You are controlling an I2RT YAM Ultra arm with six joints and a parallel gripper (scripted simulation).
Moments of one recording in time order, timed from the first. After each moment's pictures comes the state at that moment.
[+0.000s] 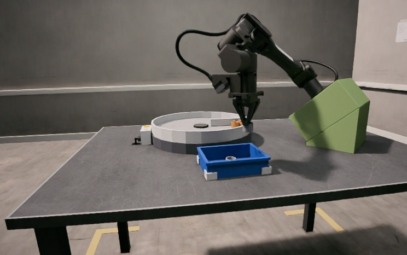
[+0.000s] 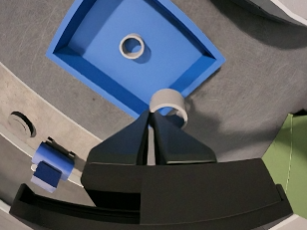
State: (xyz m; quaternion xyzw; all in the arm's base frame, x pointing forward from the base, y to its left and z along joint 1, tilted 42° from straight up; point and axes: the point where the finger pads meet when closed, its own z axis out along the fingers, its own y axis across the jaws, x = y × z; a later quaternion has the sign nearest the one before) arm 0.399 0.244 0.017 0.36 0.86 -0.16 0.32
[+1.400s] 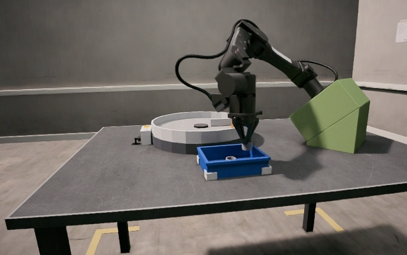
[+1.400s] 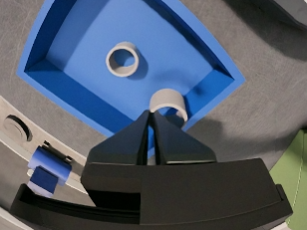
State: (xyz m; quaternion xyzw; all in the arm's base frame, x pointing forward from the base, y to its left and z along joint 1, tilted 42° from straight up) arm 0.424 0.212 -0.024 0.36 0.86 -0.16 0.32
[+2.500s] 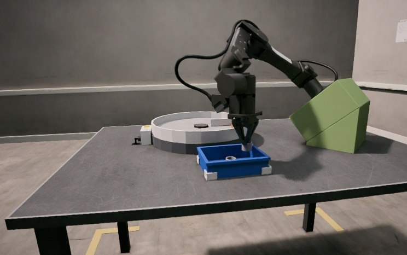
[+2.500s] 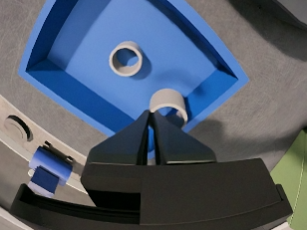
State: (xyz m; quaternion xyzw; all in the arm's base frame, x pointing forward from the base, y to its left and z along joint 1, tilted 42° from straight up) arm 0.427 0.214 -0.026 0.36 0.86 -0.16 0.32
